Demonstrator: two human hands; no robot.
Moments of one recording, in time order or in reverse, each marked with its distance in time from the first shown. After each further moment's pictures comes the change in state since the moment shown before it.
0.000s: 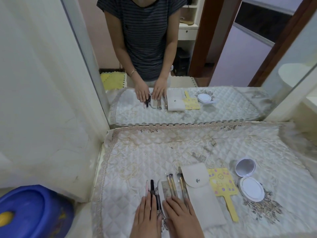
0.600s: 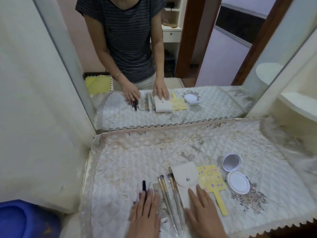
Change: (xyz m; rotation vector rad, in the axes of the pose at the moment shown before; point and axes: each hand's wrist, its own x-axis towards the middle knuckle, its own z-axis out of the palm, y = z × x) left_hand 0.018 0.012 -0.011 0.062 0.014 0.132; right_hand -0.020 0.052 -0.039 0.059 -0.091 0.493
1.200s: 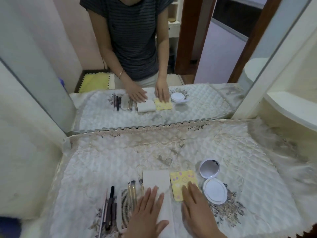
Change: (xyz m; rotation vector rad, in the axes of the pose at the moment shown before) left_hand 0.043 0.077 0.040 0.100 -0.220 0.163; right_hand 0.037 0.089 -0.009 0.035 0.055 -0.147
